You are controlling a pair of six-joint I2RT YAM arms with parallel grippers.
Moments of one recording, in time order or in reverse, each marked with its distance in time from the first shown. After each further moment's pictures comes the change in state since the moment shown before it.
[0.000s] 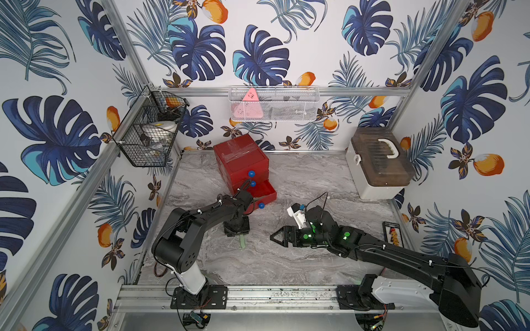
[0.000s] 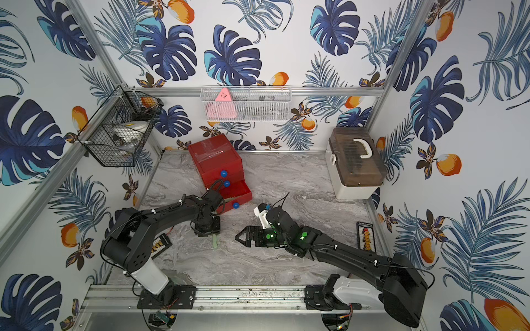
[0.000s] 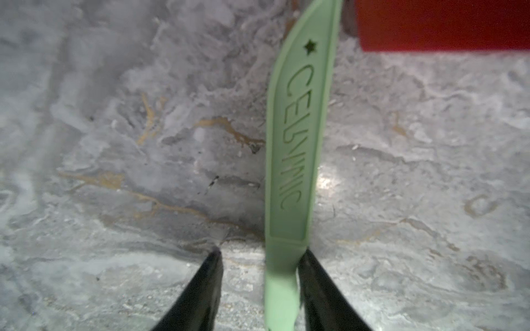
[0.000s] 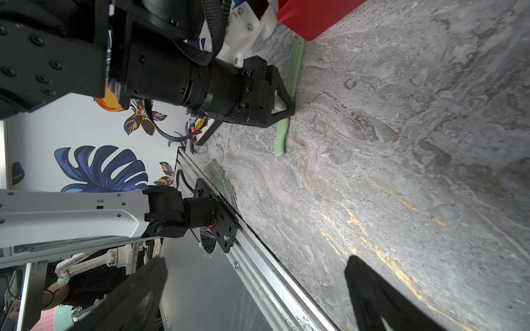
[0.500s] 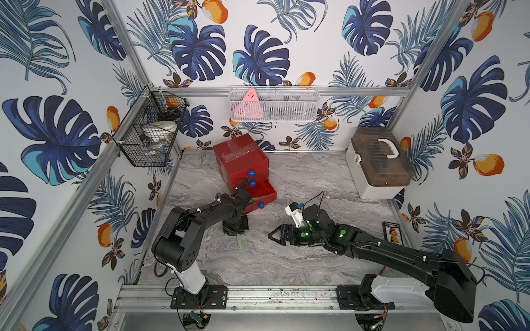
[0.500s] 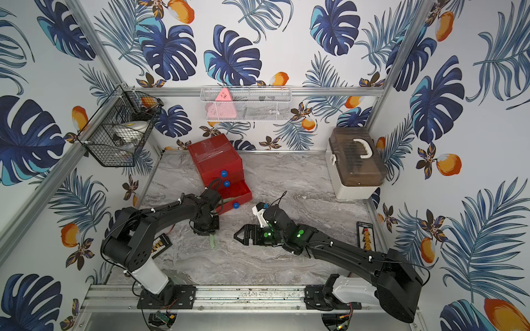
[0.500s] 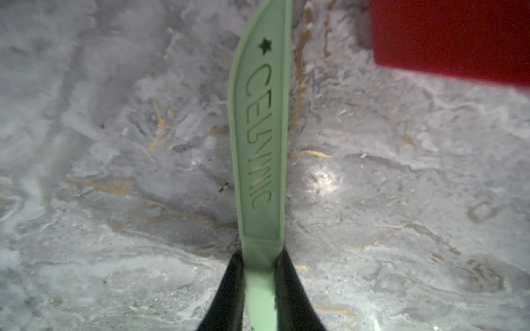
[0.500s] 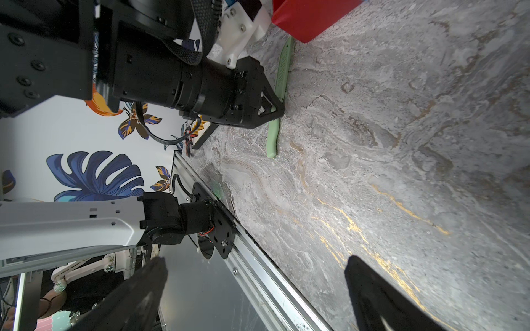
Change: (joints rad) left arm 0.028 0.012 0.006 -0.006 0.018 0.019; right arm 0.000 0.051 0.031 0.003 0.011 0.005
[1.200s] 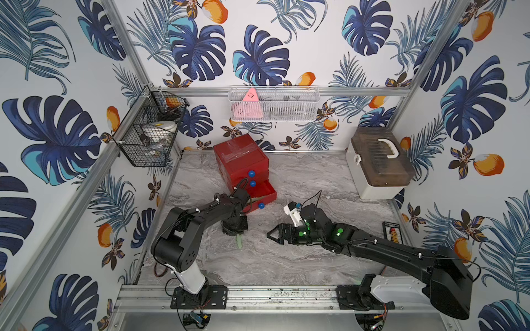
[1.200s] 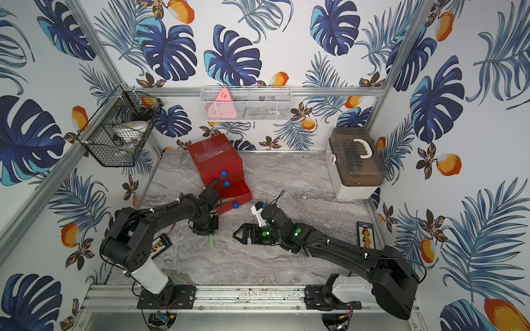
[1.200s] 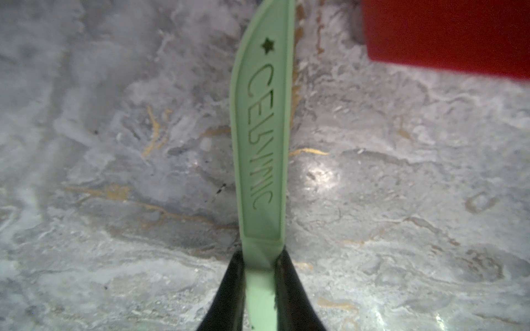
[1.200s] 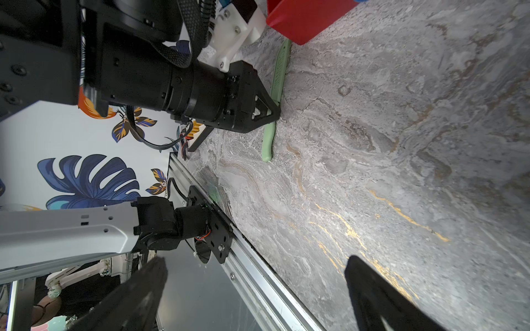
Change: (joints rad) left arm 0.014 -0.013 -0.004 0.002 0.017 0.055; right arm 0.000 0.033 0.014 0.003 0.007 -0.002
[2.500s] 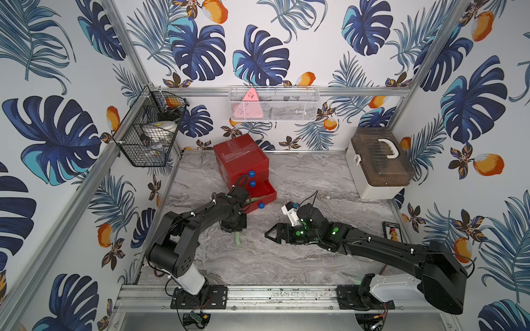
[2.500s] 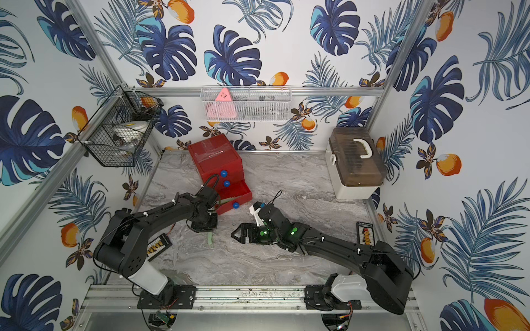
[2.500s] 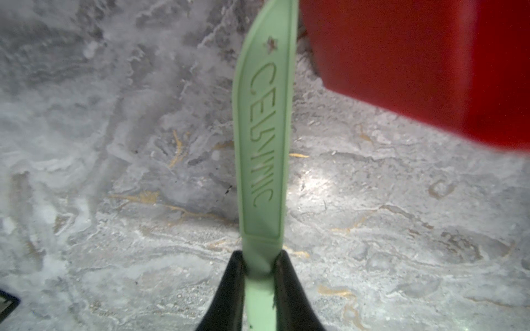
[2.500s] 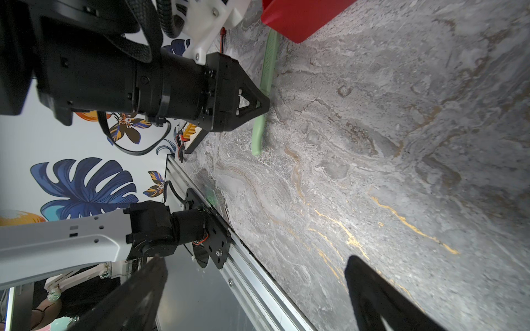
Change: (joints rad) left arm 0.002 -0.072 0.013 -0.010 -0.034 0.062; right arm 0.000 0.055 0.005 0.039 -0.005 0.008
